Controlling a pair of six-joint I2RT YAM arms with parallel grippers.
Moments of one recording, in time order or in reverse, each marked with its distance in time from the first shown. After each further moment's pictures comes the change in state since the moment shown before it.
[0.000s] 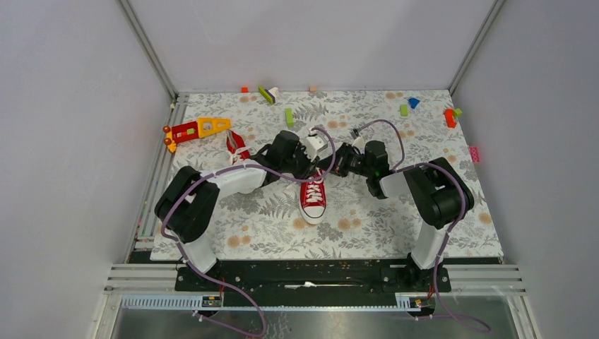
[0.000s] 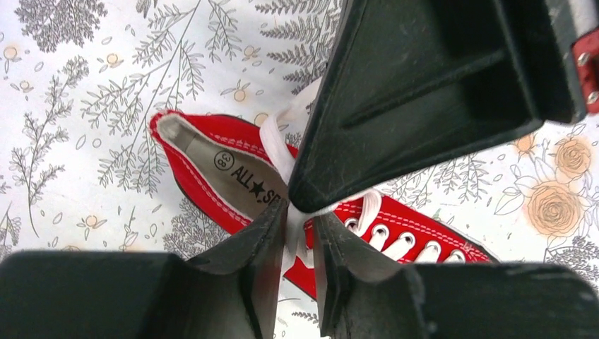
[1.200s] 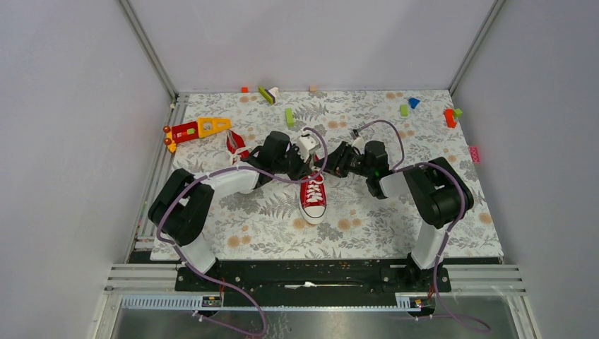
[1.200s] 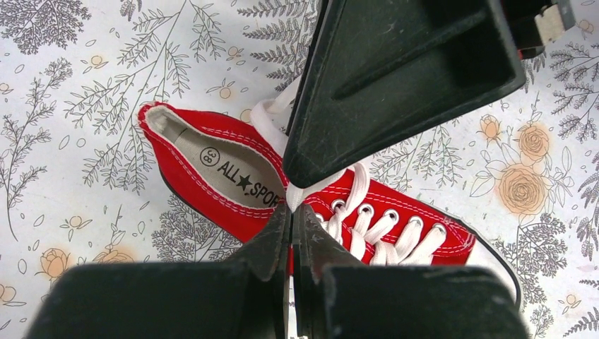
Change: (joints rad) left arm 0.056 -0.050 -0.098 0.087 0.122 -0.009; right arm 0.000 0.003 0.002 -0.010 0.002 0.000
